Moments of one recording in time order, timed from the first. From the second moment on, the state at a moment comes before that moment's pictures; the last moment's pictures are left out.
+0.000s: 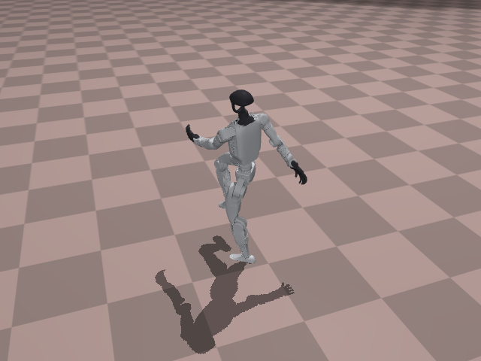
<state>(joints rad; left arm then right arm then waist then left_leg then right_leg) -0.79 0.02 0.20 1.06 -0.09 -0.23 -0.09 0.46 -0.32 -0.41 1.70 -0.30 -0.11 -0.14 -0.47 0.13 0.17 0.03 0.22 -0.01 0.21 -0.15 0.11 -0.94 -0.39 -0.49 1.55 -0.08 -0.16</state>
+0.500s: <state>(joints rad) -0.21 -0.07 0.21 1.19 -0.14 -0.21 -0.18 0.06 -0.23 -0.23 1.59 -0.31 -0.19 0.01 -0.13 -0.01 -0.13 -0.03 -0.09 0.28 0.12 -0.16 0.09 0.04 -0.13 -0.37 0.11 -0.09 0.09</state>
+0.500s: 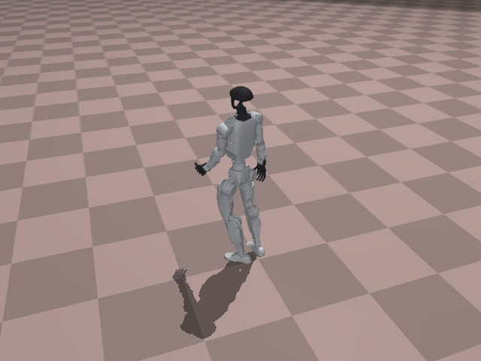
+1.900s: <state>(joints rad) -0.13 0.03 0.45 1.69 0.05 -0.08 -0.08 0.14 -0.25 -0.10 1.70 -0.49 -0.08 0.11 -0.03 0.04 -0.08 -0.01 -0.01 0.27 0.02 -0.06 0.05 -0.12 -0.14 -0.42 0.52 0.04 0.07</state>
